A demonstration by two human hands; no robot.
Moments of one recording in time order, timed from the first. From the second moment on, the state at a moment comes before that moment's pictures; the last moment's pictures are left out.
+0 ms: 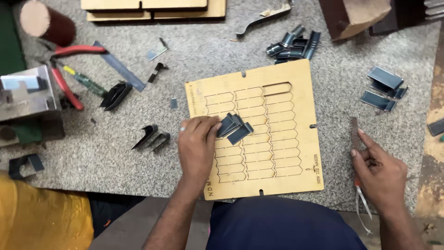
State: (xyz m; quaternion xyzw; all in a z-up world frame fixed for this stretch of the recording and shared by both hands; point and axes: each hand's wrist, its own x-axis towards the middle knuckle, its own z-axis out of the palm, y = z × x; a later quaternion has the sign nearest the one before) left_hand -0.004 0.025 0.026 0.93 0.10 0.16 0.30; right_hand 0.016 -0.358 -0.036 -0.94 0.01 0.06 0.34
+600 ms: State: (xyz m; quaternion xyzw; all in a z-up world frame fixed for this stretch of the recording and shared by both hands) left_hand -0.027 -0.004 0.016 0.98 -0.09 0.10 0.11; right_hand 0.020 -0.346 -0.024 -0.92 0.02 0.06 0.39
